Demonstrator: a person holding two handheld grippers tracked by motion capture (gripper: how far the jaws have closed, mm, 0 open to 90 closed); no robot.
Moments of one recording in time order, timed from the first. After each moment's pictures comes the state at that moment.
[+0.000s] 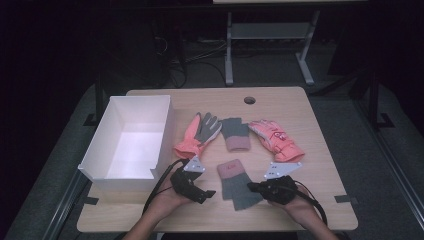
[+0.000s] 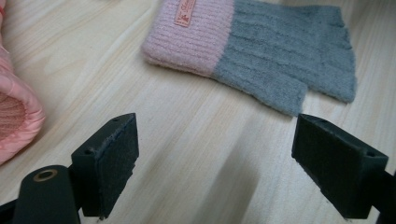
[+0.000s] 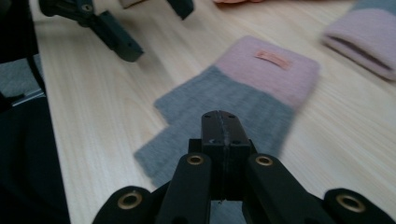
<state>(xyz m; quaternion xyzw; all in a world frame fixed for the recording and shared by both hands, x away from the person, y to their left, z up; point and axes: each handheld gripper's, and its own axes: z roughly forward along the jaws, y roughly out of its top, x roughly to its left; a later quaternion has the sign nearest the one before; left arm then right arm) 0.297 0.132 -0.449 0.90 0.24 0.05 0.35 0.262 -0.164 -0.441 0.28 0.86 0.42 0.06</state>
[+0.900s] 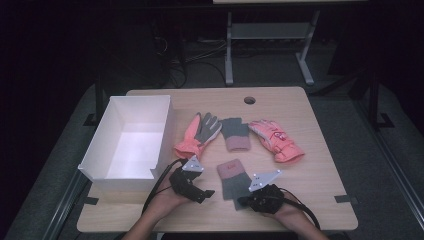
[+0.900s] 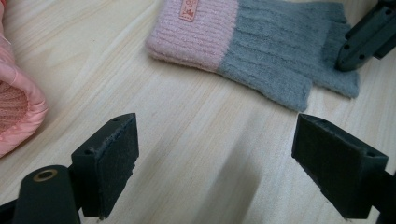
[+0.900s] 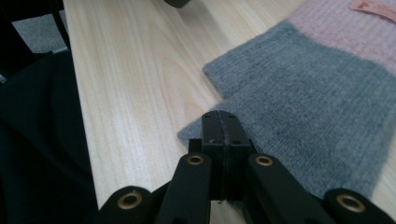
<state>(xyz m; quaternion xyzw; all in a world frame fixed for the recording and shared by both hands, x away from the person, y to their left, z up) 0.299 0.135 -0.451 0.90 0.25 0.04 0.35 0.253 -0.139 -0.464 0.24 0.90 0.37 0.00</state>
